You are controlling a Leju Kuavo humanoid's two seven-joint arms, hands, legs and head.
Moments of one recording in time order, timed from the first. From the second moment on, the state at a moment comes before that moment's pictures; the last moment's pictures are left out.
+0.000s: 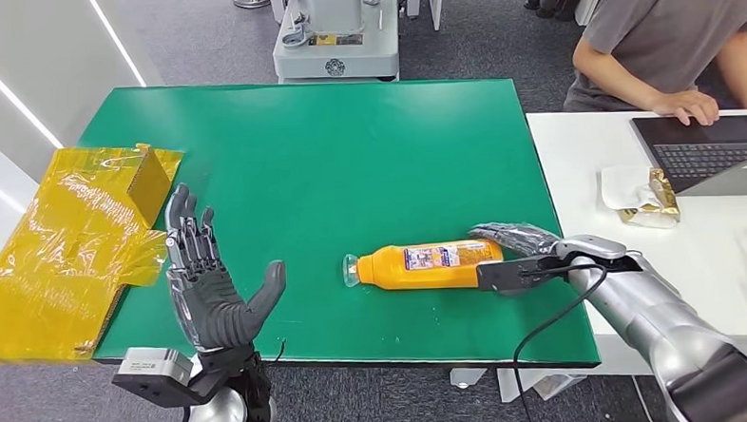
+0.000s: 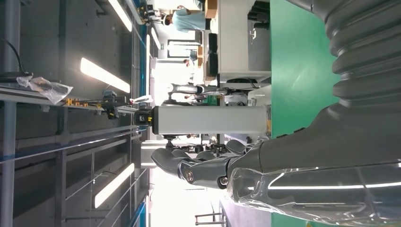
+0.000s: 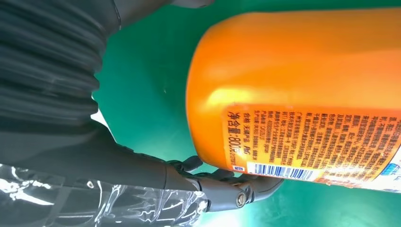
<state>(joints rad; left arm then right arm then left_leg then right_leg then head) -0.05 -0.22 -0.42 -1.48 -0.07 0.43 -0.70 -0.86 -0.30 0.87 -0.46 0.64 0.24 -0.53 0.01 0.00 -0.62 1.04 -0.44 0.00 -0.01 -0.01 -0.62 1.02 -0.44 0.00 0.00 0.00</state>
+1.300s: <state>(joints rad) -0.05 -0.22 -0.42 -1.49 -0.07 0.45 -0.70 -1.06 -0.27 0.90 -0.48 0.65 0.34 -0.47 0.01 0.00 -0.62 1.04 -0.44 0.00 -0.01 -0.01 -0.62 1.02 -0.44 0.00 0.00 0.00</state>
